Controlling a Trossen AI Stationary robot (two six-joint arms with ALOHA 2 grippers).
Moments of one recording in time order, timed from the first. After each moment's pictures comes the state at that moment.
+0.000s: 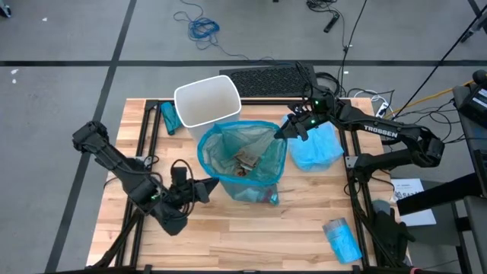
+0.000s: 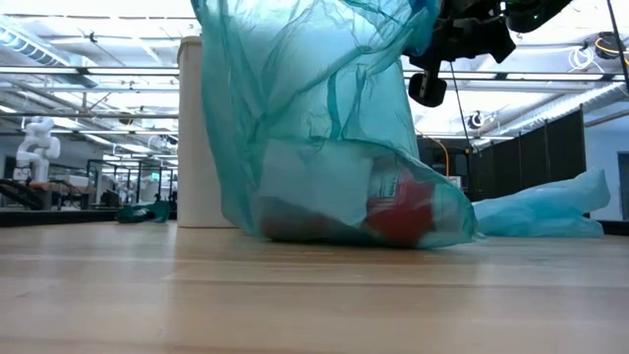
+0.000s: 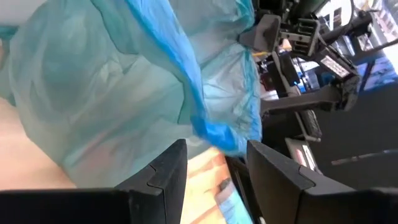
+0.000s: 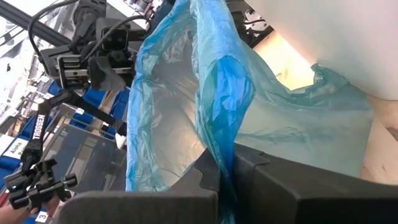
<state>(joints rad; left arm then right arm) -0.70 1.39 1.21 -0.65 -1.11 -1.83 -0.55 1.20 0.87 -0.08 -0.86 0.59</state>
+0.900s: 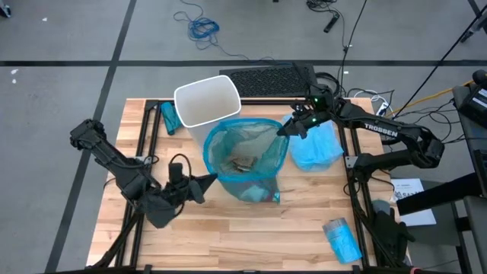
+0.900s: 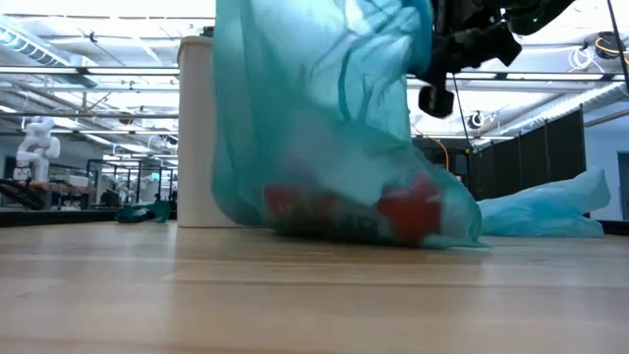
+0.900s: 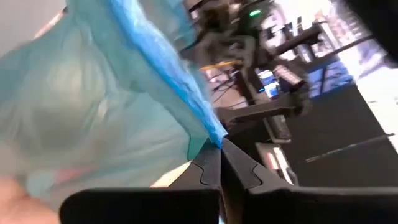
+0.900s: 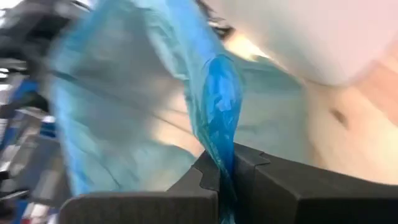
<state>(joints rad) -0.71 1.33 1.21 -0.37 -1.18 -1.48 -0.61 1.20 0.87 -0.21 -0.81 0.50</state>
